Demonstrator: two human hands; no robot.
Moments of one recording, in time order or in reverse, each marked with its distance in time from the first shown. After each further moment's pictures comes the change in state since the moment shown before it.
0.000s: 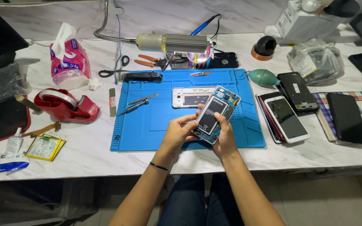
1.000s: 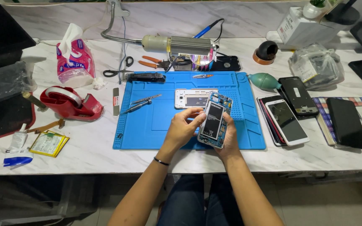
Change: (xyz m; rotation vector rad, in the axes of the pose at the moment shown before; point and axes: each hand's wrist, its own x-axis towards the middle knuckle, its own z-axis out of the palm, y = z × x) left_hand -0.009 0.025 0.008 0.416 0.015 0.245; right_hand 0.007 0.000 -0.025 0.105 0.035 0.205
